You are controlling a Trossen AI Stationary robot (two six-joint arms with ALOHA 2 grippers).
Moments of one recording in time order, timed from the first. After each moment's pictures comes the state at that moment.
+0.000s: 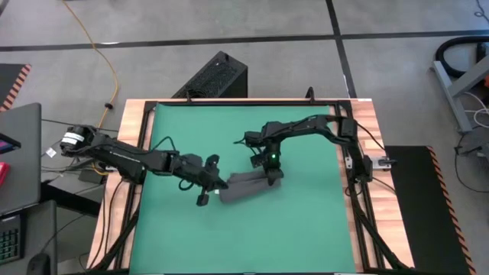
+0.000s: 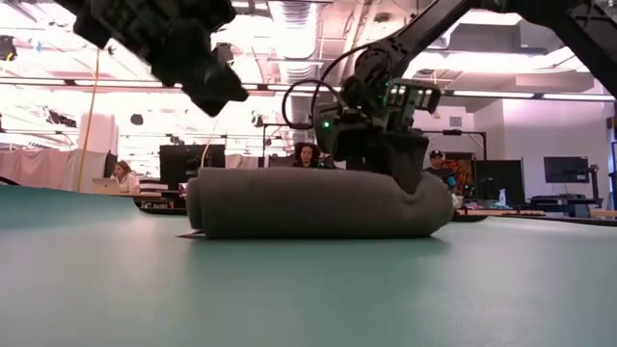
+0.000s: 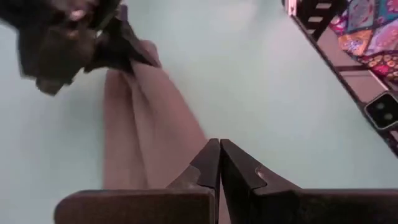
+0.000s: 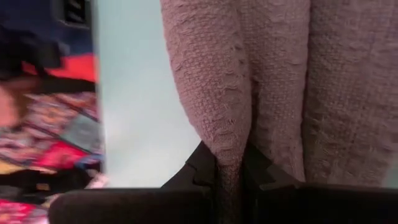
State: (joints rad) left arm -0.14 1.29 0.65 0.15 0.08 -0.10; right arm -0.25 2.07 1.43 -1.04 -0.77 -0.39
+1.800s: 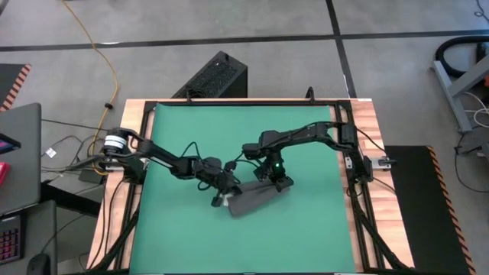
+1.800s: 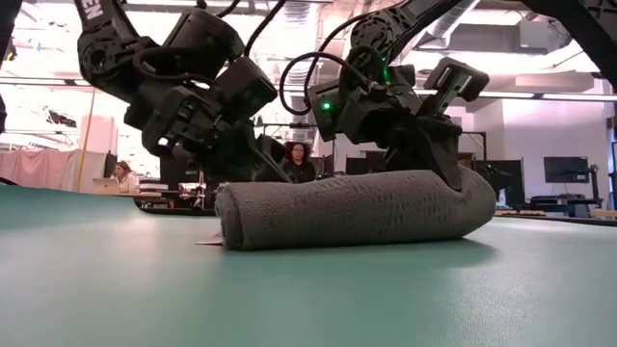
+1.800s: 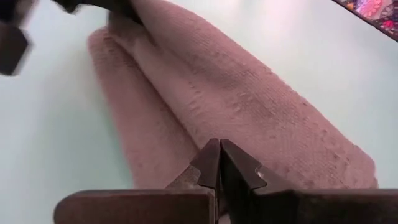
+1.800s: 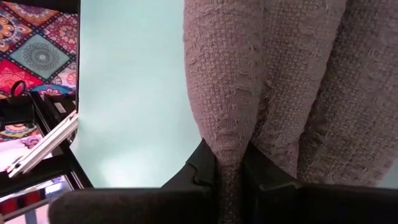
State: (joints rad) left arm -0.04 1.75 0.63 0.65 0.24 0.09; right arm -0.12 2.07 1.49 -1.26 -0.62 -0.62
